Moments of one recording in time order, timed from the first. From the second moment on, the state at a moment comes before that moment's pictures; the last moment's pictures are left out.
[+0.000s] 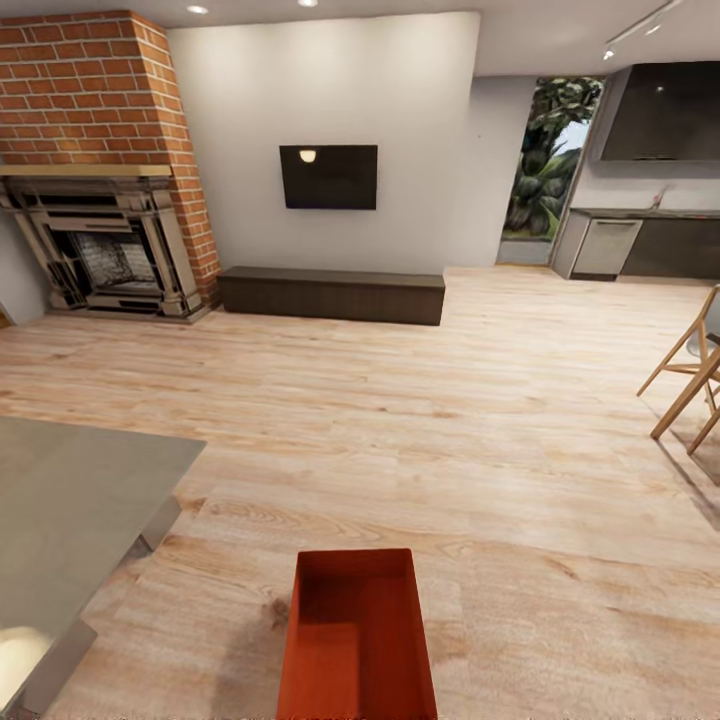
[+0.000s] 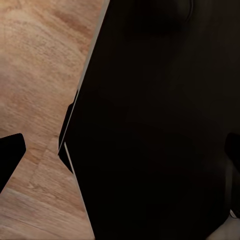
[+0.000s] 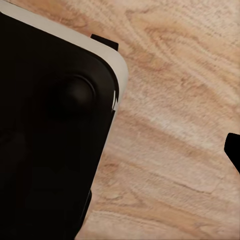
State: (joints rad) left arm 0.00 0.01 0.02 -0.04 0.37 -0.07 0.01; right arm -0.10 -0.06 0.34 0.03 0.00 -0.25 -0.08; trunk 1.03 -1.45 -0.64
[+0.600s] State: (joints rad) left arm 0.00 0.01 0.02 -0.04 0.37 -0.07 0.01; right arm -0.10 -0.06 0.34 0.03 0.00 -0.25 -0.08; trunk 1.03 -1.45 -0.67
